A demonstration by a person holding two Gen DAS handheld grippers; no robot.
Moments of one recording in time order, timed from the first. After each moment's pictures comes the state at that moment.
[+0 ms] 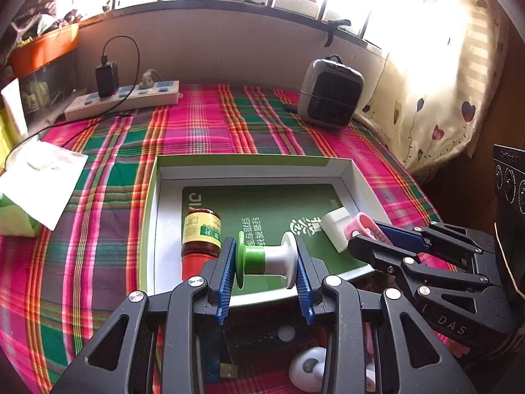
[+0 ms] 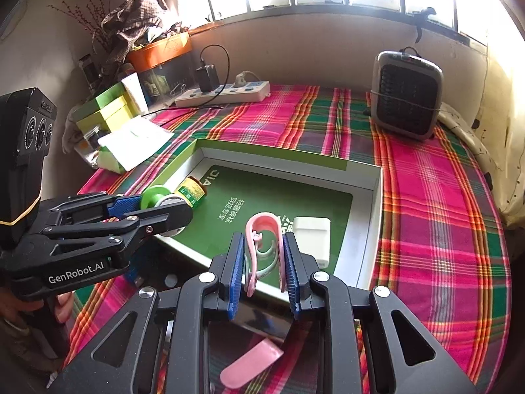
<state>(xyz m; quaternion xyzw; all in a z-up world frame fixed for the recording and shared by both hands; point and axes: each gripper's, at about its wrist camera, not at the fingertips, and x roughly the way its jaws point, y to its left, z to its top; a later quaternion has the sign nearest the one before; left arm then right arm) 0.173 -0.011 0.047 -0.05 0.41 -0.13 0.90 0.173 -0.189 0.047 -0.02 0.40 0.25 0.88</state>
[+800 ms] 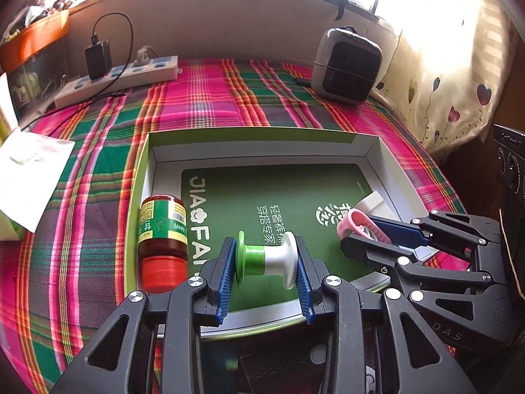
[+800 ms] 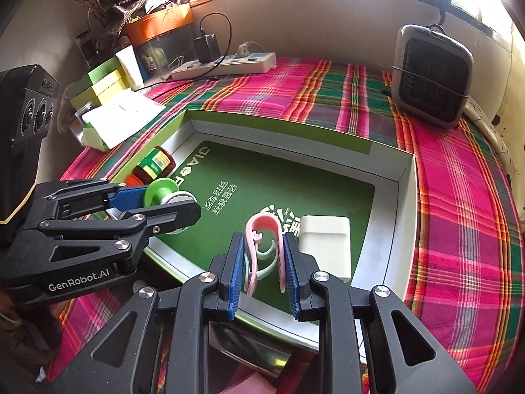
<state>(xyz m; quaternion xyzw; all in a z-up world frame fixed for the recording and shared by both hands) 0.201 -0.012 0.017 -0.03 0.44 -0.13 0.89 0.200 -0.172 0.014 -0.05 0.43 0.26 0.86</state>
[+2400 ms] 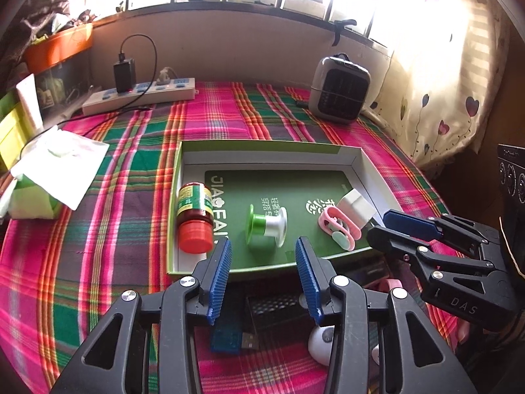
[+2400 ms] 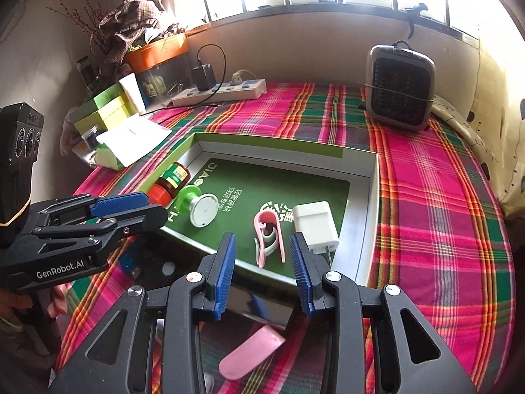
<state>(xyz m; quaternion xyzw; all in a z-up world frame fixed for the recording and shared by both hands) 0.145 0.004 0.048 -0.04 0.40 -0.11 0.91 0.155 -0.194 0.041 -0.01 0.39 0.24 0.89</state>
